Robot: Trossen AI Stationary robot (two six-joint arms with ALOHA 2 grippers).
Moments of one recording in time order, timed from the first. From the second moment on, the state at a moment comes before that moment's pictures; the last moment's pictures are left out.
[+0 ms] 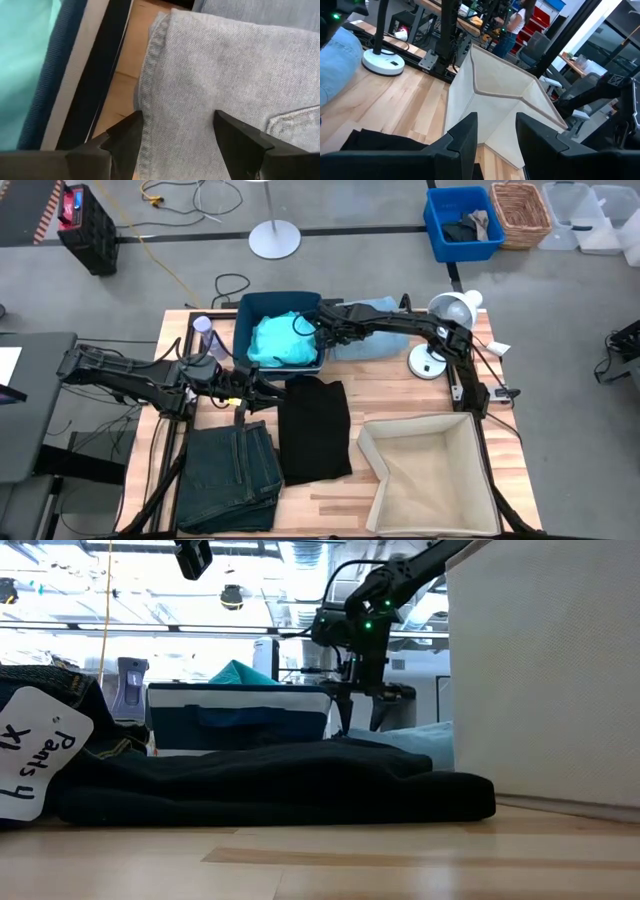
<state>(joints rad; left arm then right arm) -0.13 0.92 0.75 0.08 -0.03 -0.49 -0.40 2.11 1.72 -0.90 0.31 0.82</state>
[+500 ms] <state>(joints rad) -0.13 0.92 0.75 0.09 -0.03 -0.51 -0.40 2.11 1.65 -0.91 0.22 0.88</state>
